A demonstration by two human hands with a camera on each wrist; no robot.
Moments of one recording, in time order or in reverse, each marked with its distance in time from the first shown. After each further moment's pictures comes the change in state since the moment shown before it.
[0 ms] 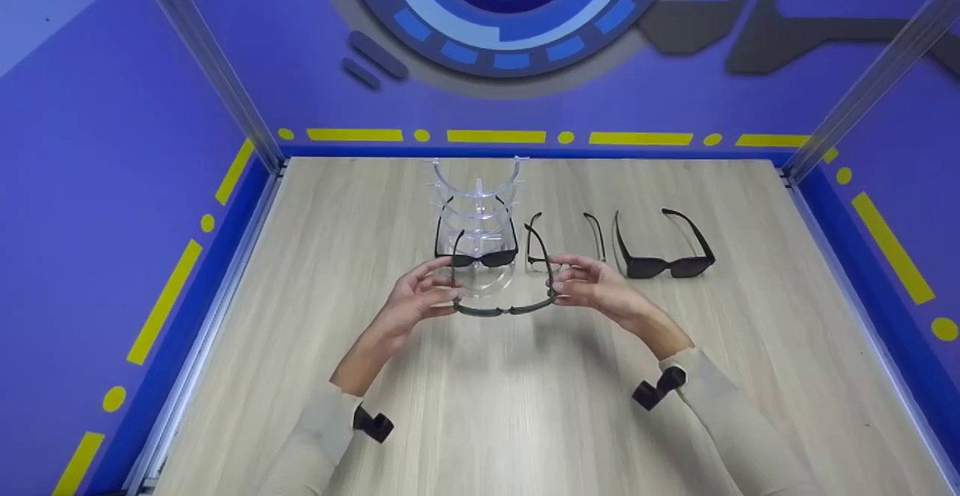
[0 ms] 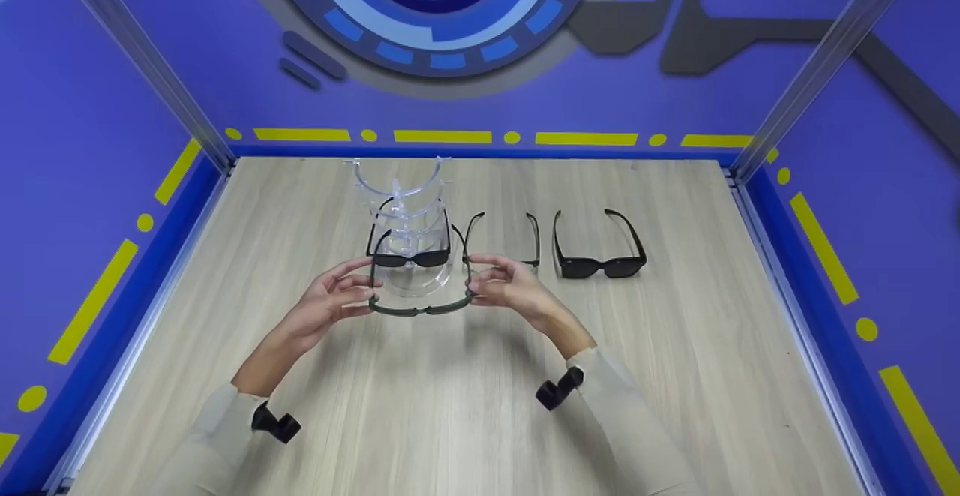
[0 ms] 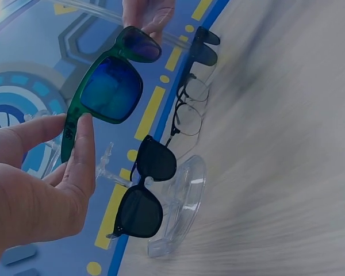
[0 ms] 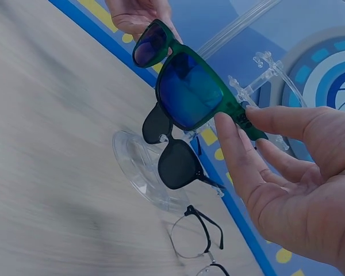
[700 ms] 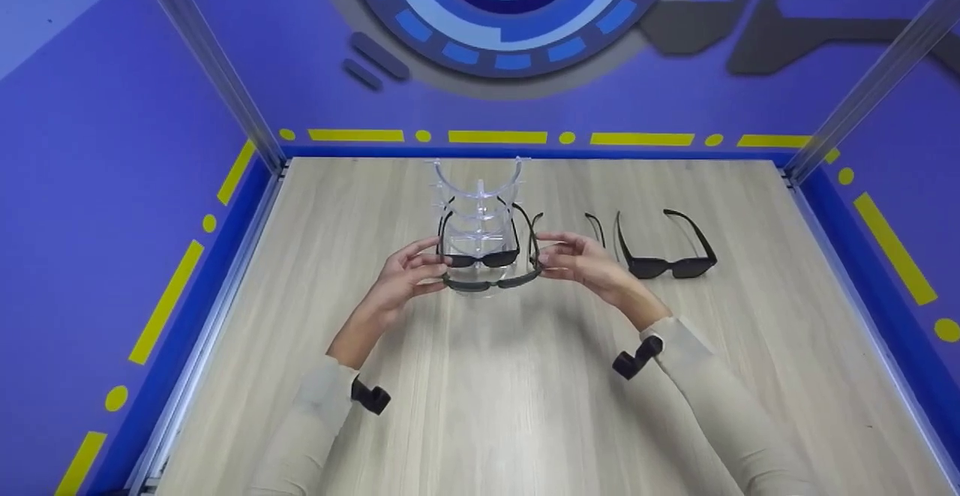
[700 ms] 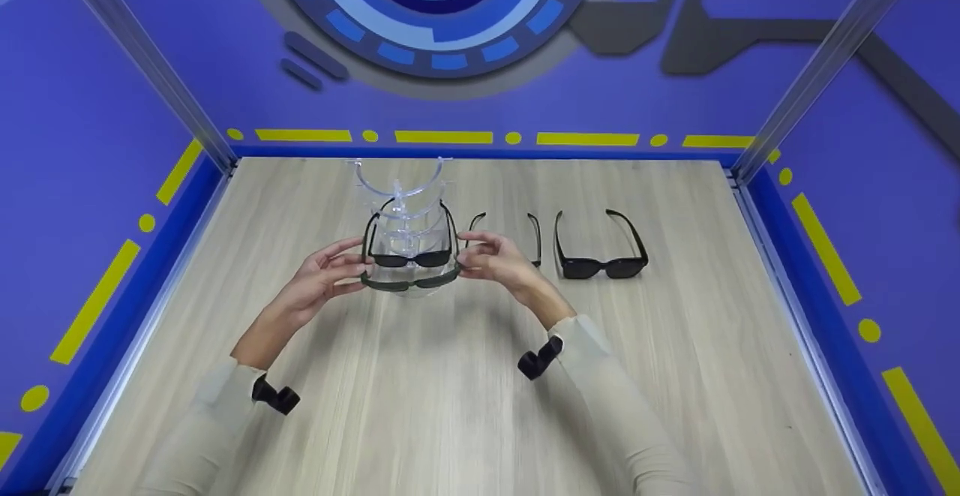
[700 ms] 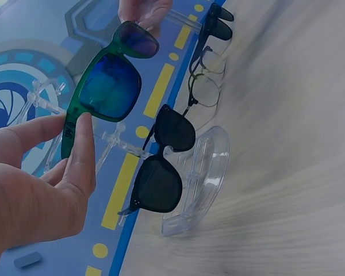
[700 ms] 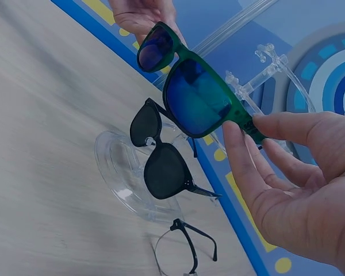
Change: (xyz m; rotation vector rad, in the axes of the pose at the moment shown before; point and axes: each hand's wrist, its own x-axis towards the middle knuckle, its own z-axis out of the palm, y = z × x) left_hand 0.024 0.019 -0.021 -0.025 0.061 -0.018; right_hand 0.038 -0.024 0.010 0.028 0.067 0.006
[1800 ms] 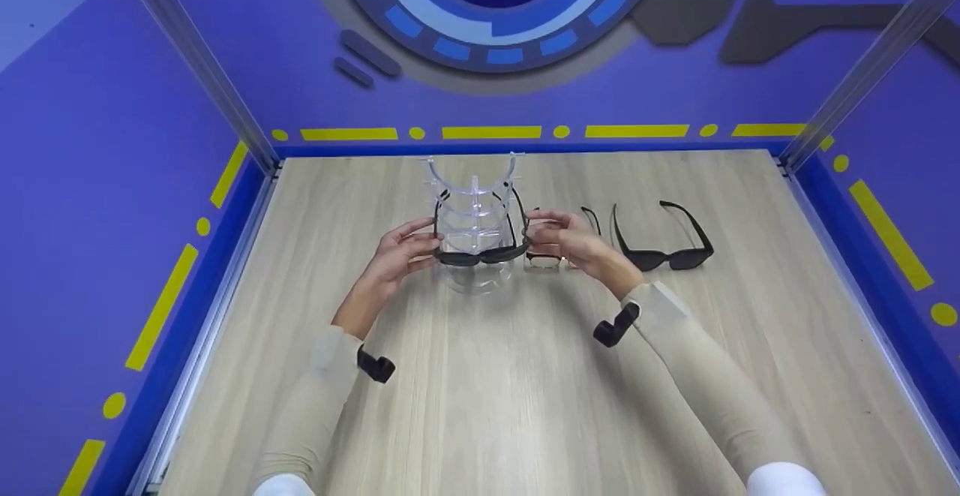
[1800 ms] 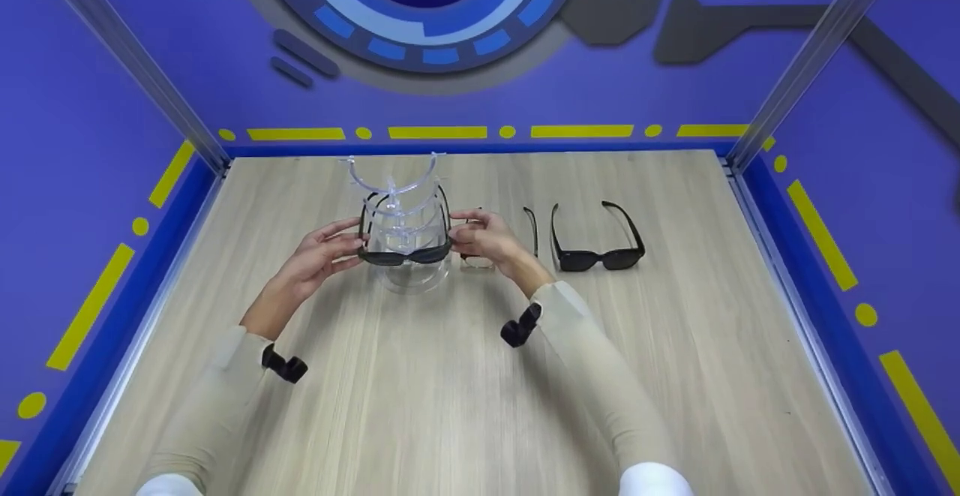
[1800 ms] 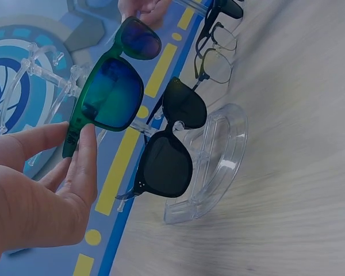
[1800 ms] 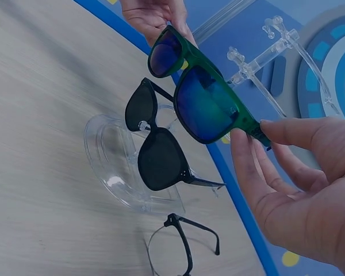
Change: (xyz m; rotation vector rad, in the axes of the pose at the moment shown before) left_hand 0.036 0.012 -0.011 -0.009 0.096 -0.063; right_hand 0.033 -0.010 0.004 0.033 0.086 0.023
